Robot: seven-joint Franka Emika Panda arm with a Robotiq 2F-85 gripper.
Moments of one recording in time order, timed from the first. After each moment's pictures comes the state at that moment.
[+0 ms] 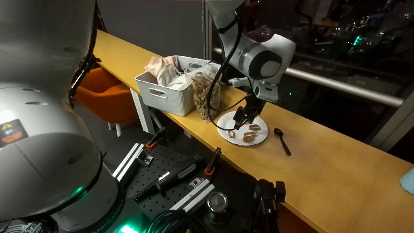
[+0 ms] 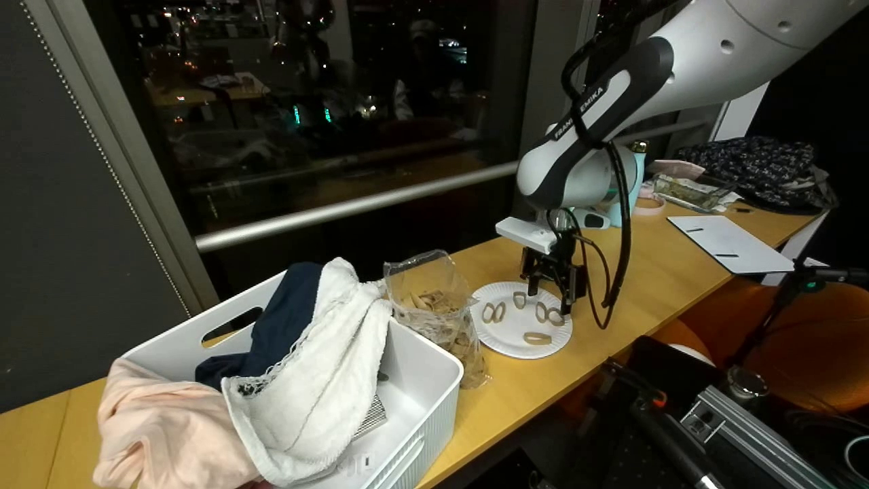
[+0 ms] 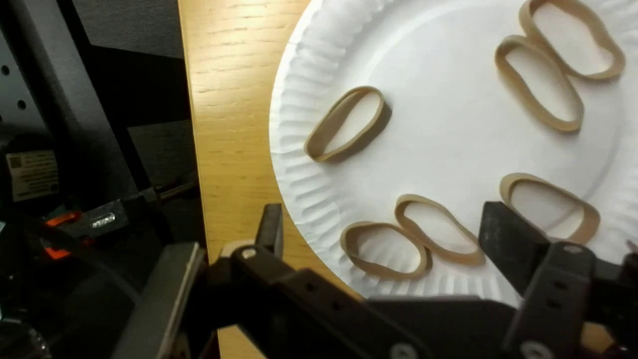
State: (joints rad) arm -0.18 0.52 -0.16 -2.04 0.27 2.31 1.37
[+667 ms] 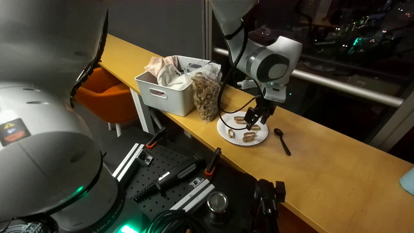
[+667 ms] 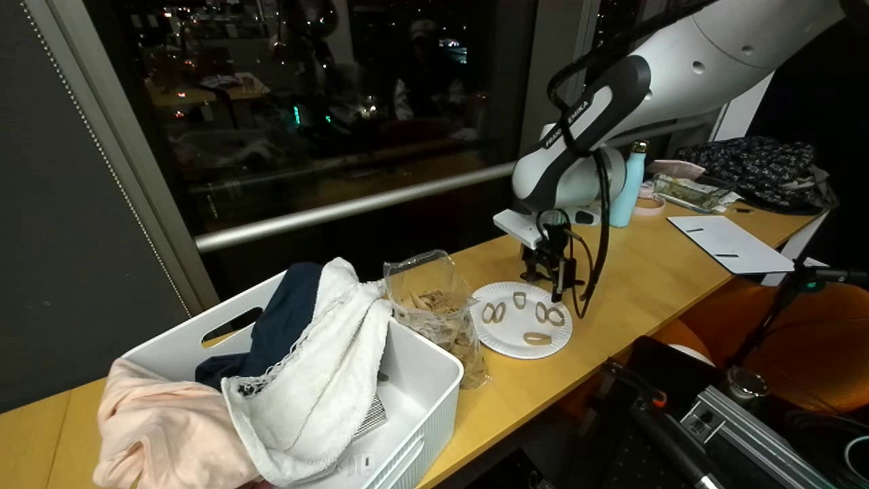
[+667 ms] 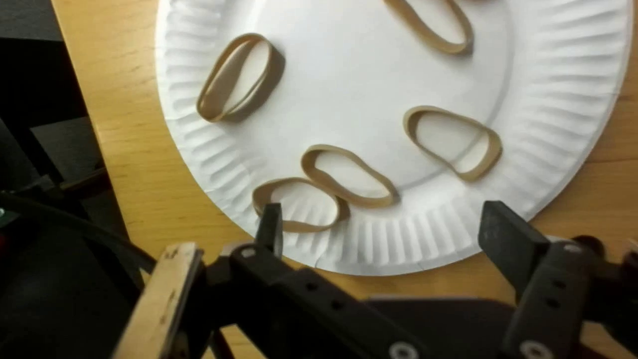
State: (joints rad) arm -0.17 0.60 -0.21 -1.94 0.25 2.37 1.47
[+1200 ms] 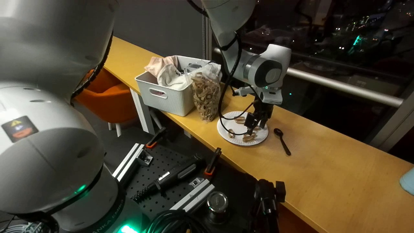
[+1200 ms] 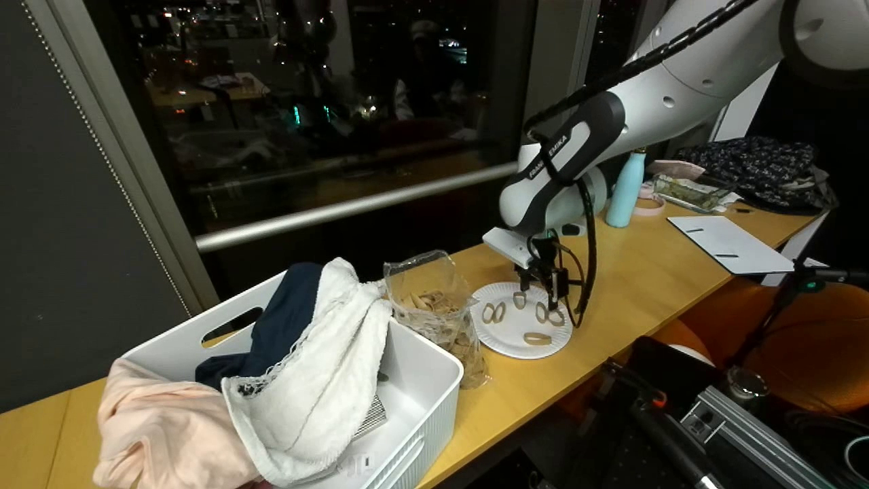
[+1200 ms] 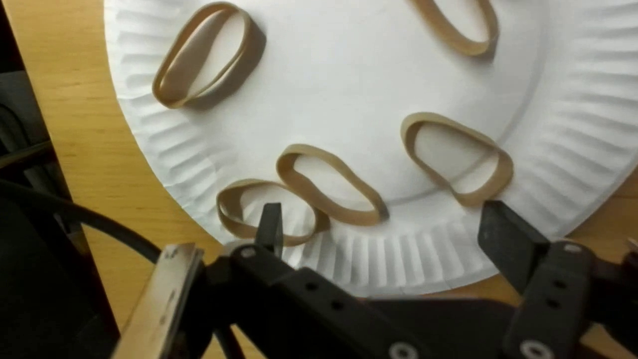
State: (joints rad) arm -0.11 0.69 -0.23 -1.88 0.15 2.39 1.49
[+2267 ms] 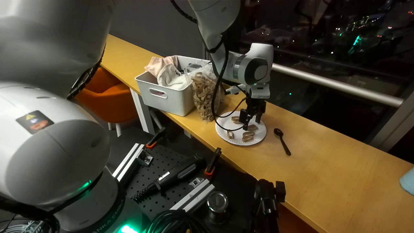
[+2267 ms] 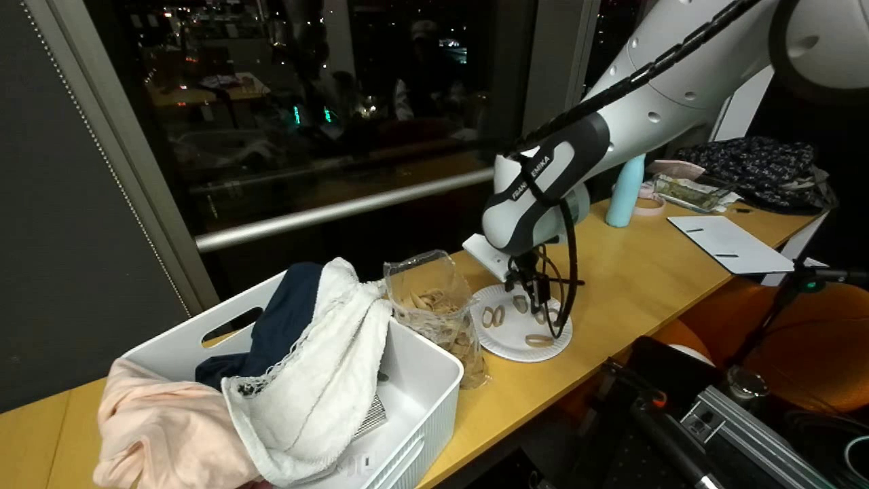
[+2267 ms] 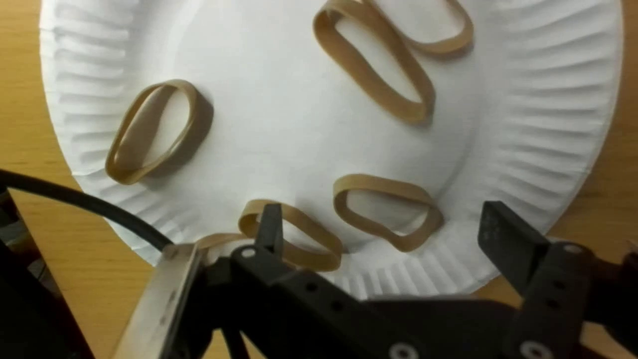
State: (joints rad) arm 0.00 0.71 -0.27 -1.88 0.09 2.47 1.62
